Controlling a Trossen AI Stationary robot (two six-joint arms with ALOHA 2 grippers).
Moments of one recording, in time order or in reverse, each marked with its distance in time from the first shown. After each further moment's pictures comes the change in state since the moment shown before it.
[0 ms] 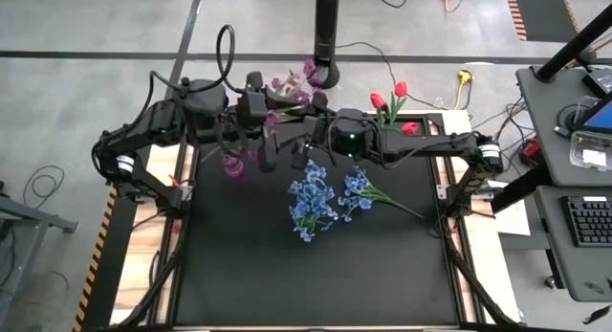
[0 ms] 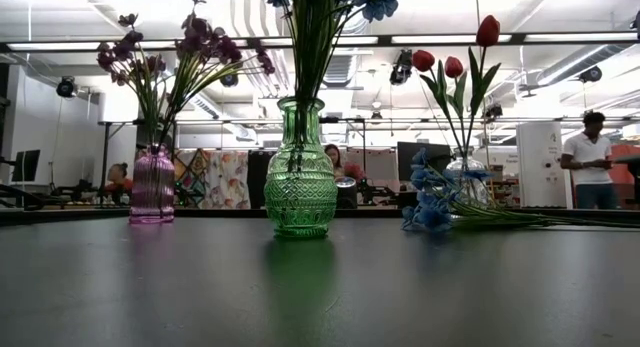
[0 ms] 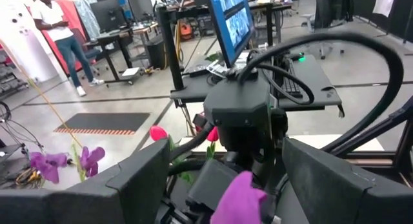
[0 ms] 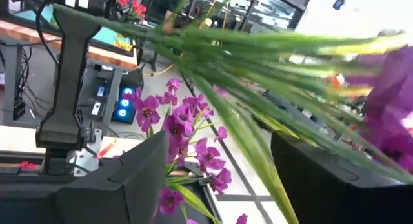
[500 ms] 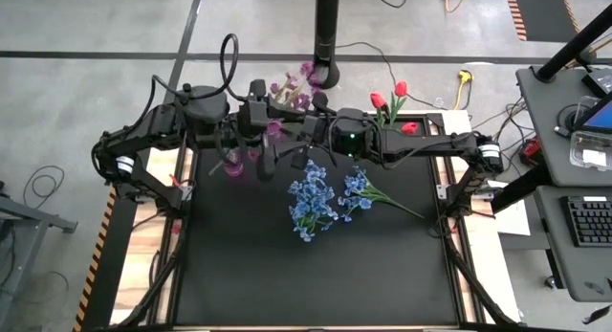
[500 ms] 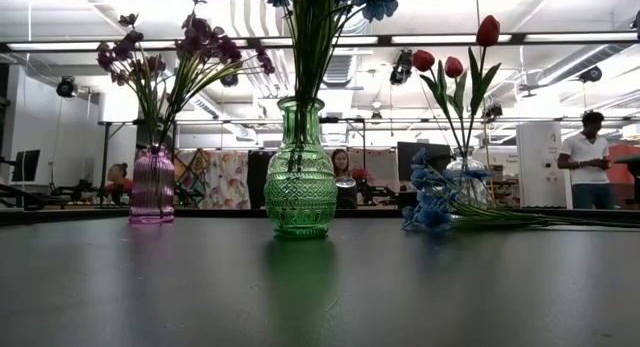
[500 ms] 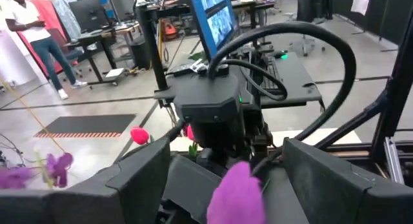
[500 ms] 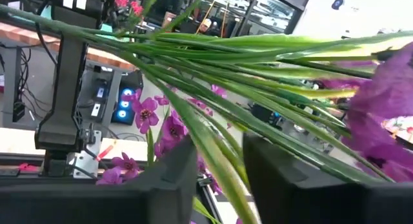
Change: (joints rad) left arm -0.033 0.000 -0.012 -0.005 0.031 -0.002; right arm 0.000 0.000 0.000 0.004 0.000 0.003
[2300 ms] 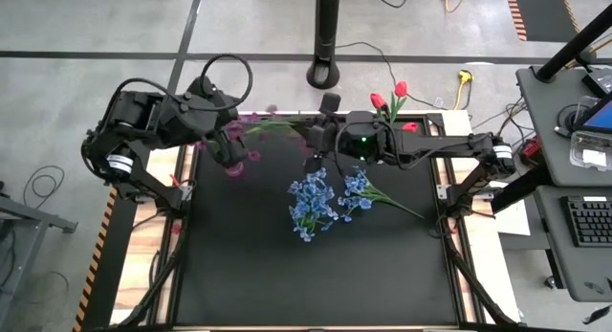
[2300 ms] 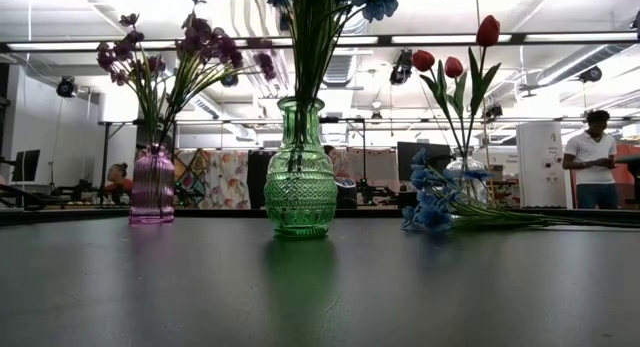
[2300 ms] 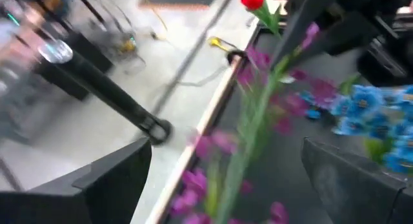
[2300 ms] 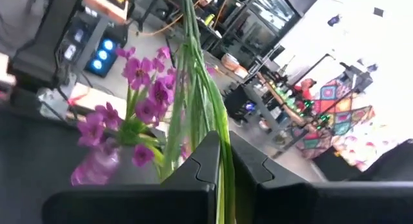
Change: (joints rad) left arm -0.016 -0.006 0.224 -0.807 -0.428 -0.239; right arm 0.046 -0.087 0.000 -0.174 0.110 -0.258
